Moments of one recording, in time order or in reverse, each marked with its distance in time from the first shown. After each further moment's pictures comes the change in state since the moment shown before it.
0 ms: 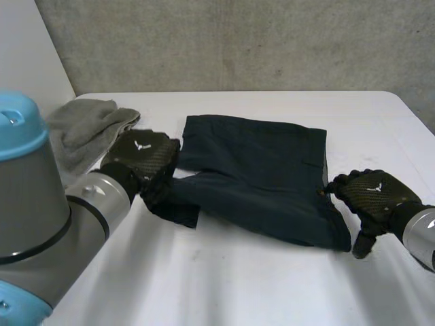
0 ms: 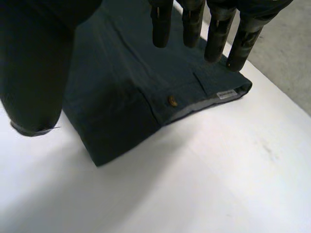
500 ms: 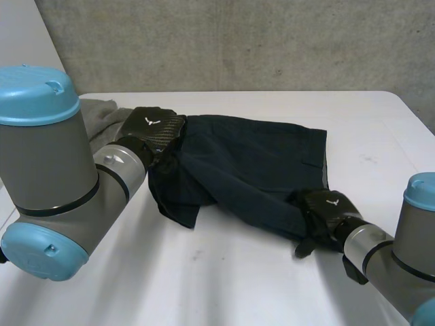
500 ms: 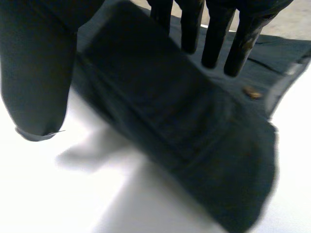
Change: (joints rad) left arm 0.005 -0.150 0.184 0.025 -0.005 -0.014; right arm 0.198 0.316 -0.009 -0.361 0.120 0.499; left_hand 0.000 0.001 0.000 0.000 0.000; right_hand 0.073 0.101 0.099 0.079 0.081
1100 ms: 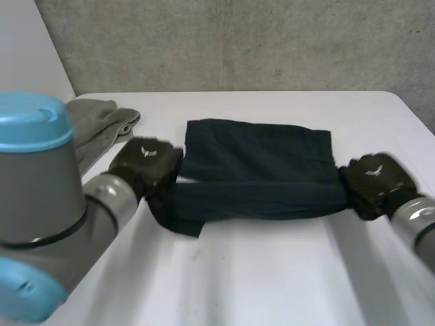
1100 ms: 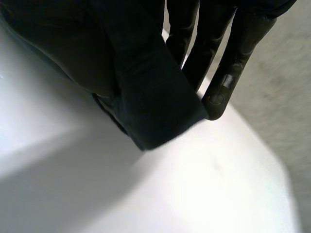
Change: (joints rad) left arm -0.008 0.089 -0.157 -0.081 0.000 0.059; right arm -0.159 -0.303 0.008 0.160 -0.021 -0.577; left_hand 0.000 0.000 0.000 0.000 0.000; right_hand 0.679 0.849 0.851 0.875 0.838
